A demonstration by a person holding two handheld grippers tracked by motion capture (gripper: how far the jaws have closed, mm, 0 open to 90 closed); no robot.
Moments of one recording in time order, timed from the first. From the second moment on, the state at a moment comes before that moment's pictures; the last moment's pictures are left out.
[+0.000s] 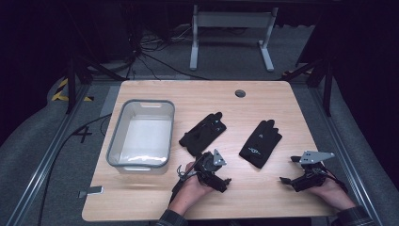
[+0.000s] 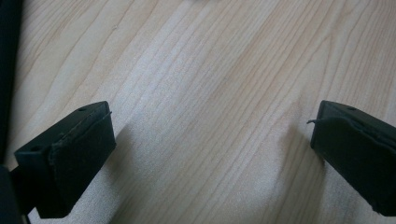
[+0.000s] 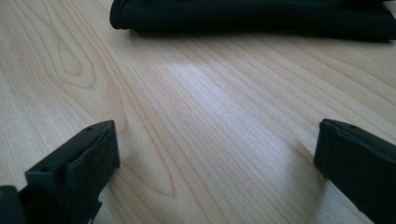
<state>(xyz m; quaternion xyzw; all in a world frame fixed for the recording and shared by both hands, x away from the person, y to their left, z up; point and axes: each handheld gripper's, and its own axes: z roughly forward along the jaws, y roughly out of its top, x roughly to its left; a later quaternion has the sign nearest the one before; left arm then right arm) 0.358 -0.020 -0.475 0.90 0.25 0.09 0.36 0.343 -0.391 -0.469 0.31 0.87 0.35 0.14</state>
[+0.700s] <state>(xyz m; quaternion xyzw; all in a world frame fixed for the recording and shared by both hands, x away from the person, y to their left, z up) 0.363 -0.019 -0.451 0.89 0.27 0.10 0.35 0.343 -0.391 -0.469 0.31 0.87 0.35 0.14</state>
